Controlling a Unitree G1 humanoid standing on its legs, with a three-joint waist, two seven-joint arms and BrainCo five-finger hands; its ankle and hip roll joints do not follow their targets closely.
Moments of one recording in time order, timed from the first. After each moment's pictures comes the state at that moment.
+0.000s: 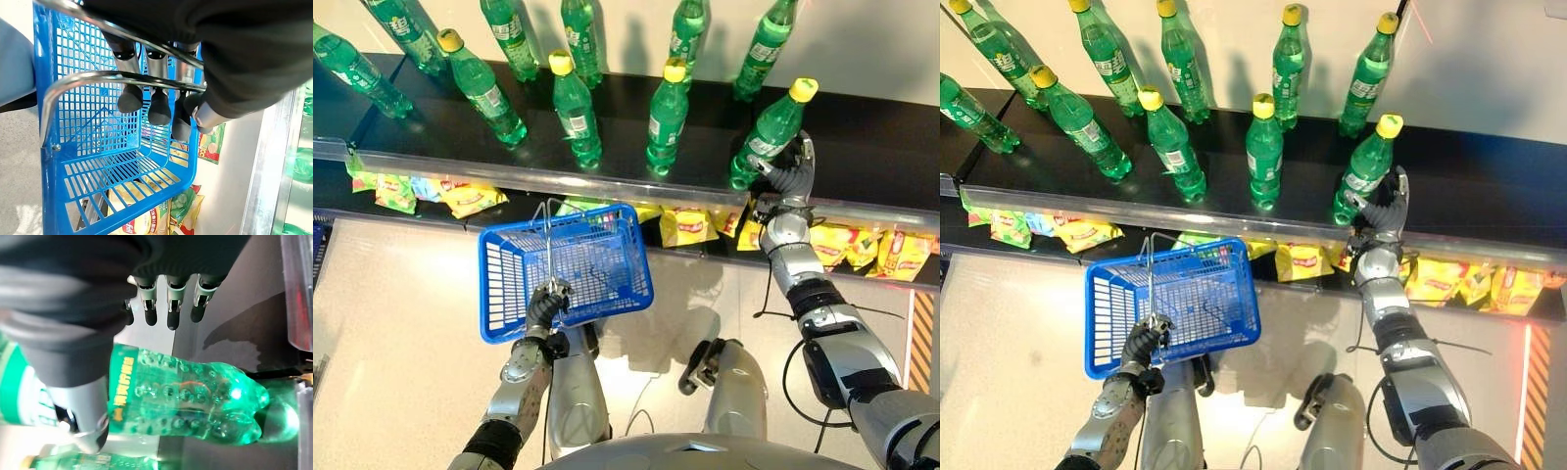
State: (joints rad) left arm 0.03 0.29 -0.26 0.47 -0.54 -0.27 0.14; right arm -0.72 -0.34 0.08 0.86 0.23 -0.29 -0.49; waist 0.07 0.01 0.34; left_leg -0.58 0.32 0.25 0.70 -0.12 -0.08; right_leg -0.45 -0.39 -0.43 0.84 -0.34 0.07
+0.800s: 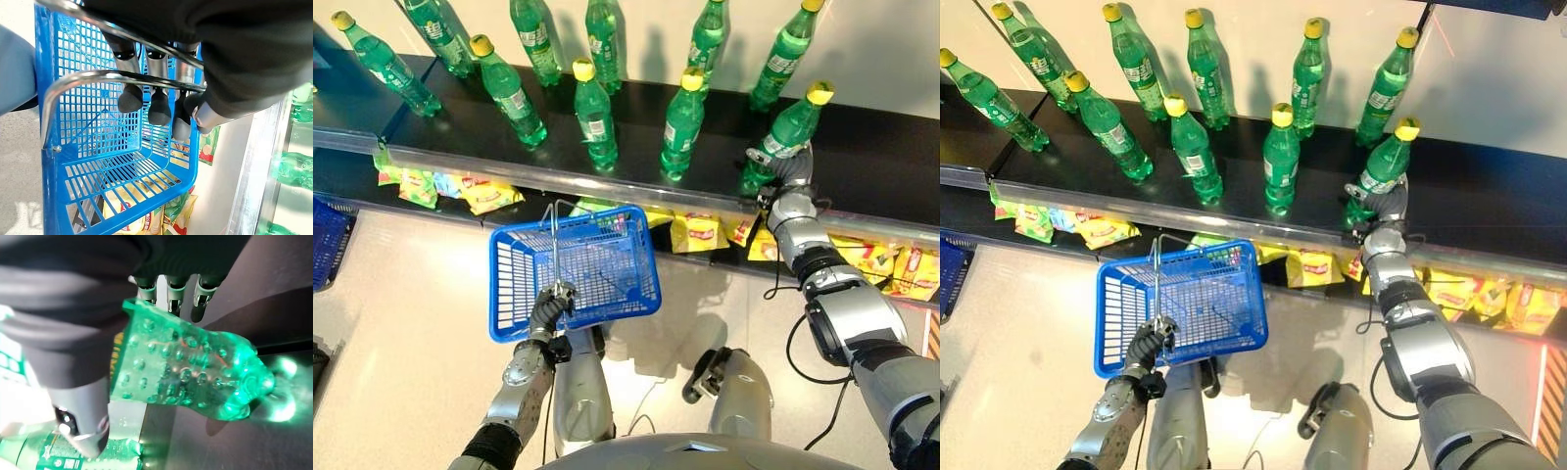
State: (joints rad) left arm 0.05 0.30 -0.29 0.46 -0.56 -0.27 0.11; right arm -0.92 -0.41 0.17 1.15 0.31 -0.25 -0.40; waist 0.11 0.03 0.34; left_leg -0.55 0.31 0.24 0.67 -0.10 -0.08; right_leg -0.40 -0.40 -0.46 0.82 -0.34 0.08
